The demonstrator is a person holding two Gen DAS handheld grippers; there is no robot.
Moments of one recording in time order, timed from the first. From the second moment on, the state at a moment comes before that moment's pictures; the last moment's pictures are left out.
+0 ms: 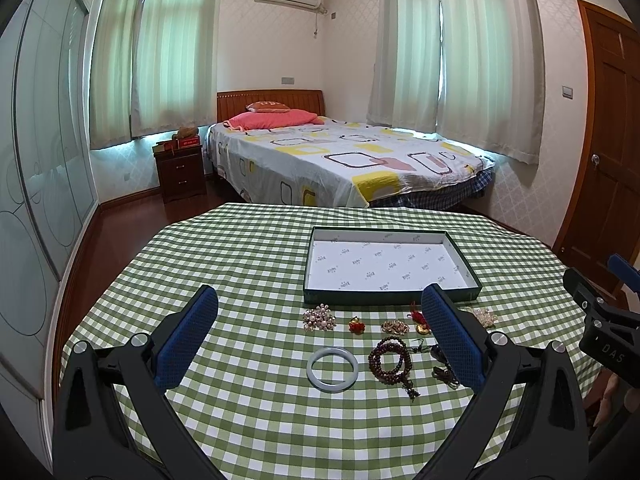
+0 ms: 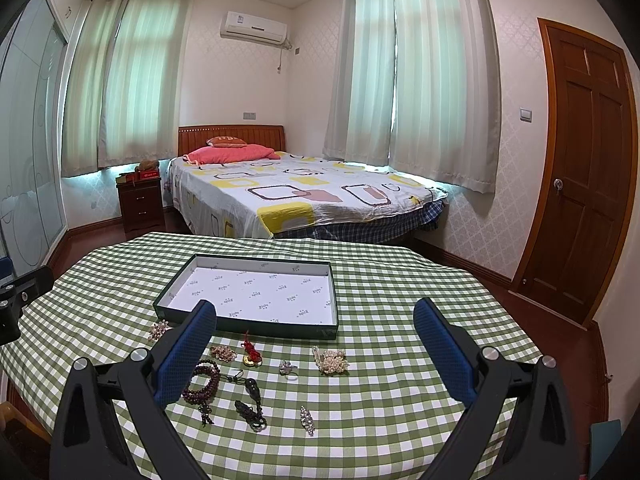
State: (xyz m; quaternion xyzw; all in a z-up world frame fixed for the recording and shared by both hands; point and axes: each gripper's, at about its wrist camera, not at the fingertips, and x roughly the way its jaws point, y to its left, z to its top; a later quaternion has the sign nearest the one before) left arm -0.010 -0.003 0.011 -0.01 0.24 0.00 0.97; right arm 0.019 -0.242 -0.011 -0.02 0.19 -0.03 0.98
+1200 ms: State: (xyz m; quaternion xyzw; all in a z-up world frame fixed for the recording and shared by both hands) left arm -0.009 -0.004 0.005 -0.01 0.24 0.00 0.97; right arm 0.020 -0.241 -0.009 -0.02 0.19 -0.03 0.98
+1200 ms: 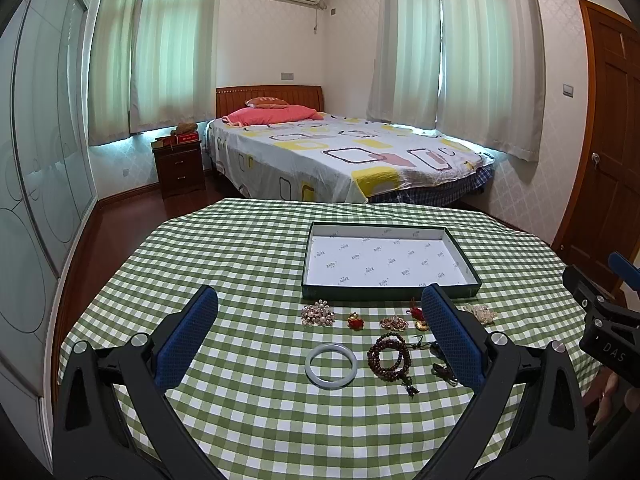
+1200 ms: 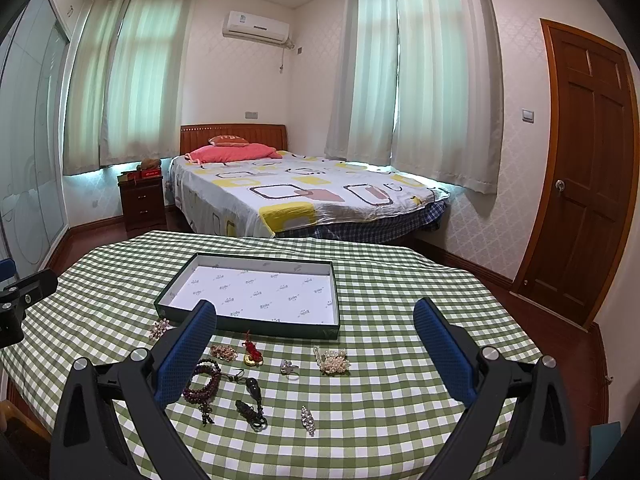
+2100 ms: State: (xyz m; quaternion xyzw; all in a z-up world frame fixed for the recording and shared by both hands) left arm 0.053 0.011 -0.101 0.00 0.32 0.00 0.95; right arm 0.063 -0.265 -0.105 -0.01 0.25 0.01 0.97
